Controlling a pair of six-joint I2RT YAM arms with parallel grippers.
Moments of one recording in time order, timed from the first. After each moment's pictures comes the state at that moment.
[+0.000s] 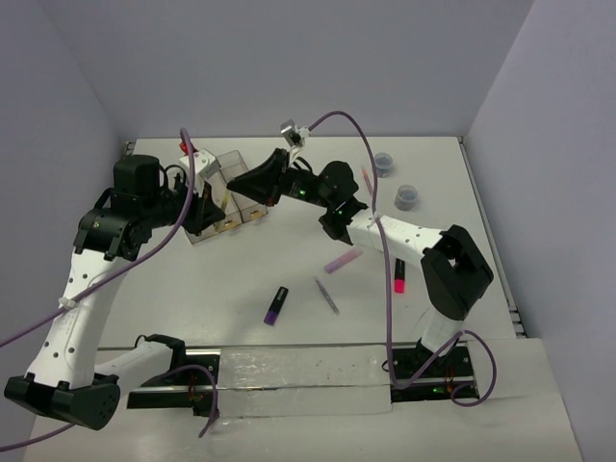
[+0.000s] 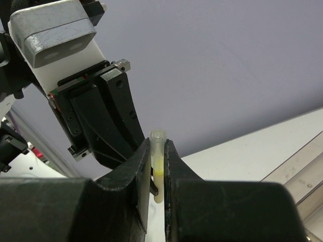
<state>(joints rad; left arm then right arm) -0.27 1.07 1.35 -0.89 0.48 0.21 0.76 1.72 1.24 0.93 -0.64 0.70</state>
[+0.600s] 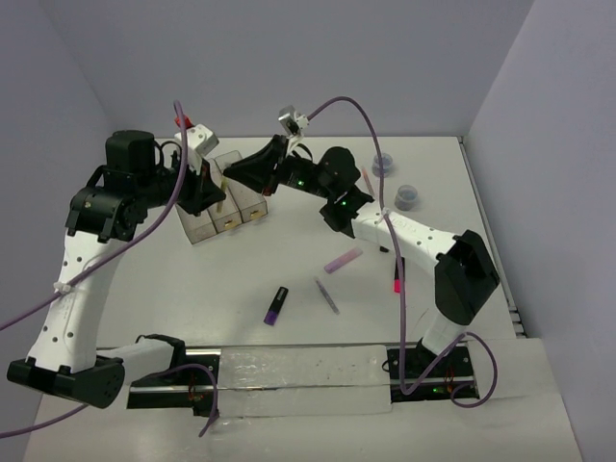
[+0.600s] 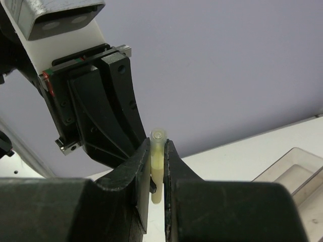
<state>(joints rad) -0.28 1.17 1.56 -0.95 0.48 0.19 0.77 1.69 1.34 0.75 -0.62 0.55</state>
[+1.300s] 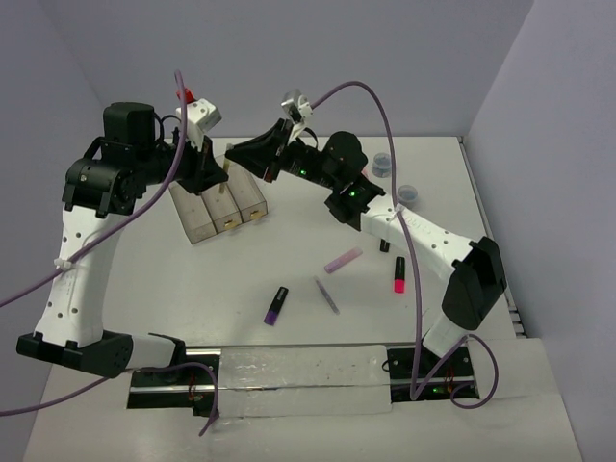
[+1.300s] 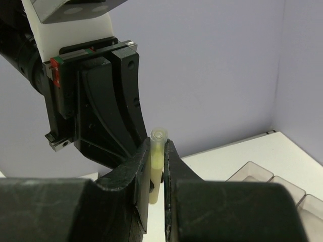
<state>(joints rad) -0.29 1.34 1.85 -1.07 0.49 0.20 0.77 1.64 1.46 0.55 -0.54 0.38</state>
